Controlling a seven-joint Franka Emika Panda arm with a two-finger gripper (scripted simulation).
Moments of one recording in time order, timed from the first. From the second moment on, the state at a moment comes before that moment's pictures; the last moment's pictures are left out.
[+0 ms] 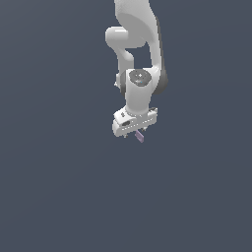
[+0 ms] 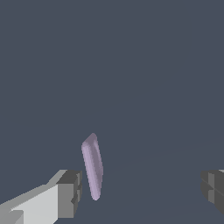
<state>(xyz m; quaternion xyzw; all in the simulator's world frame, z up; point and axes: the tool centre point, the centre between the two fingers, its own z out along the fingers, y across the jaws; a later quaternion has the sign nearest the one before) -0.051 0.041 0.113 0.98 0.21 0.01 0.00</state>
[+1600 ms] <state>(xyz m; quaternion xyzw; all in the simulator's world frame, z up) -0.085 0.074 0.040 0.95 0.31 0.00 0.00</state>
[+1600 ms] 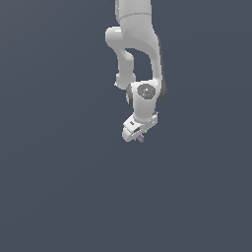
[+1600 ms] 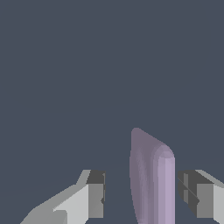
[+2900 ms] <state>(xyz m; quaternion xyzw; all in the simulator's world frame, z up) -0.096 0.147 0.048 0.95 0.31 0.00 0.00</state>
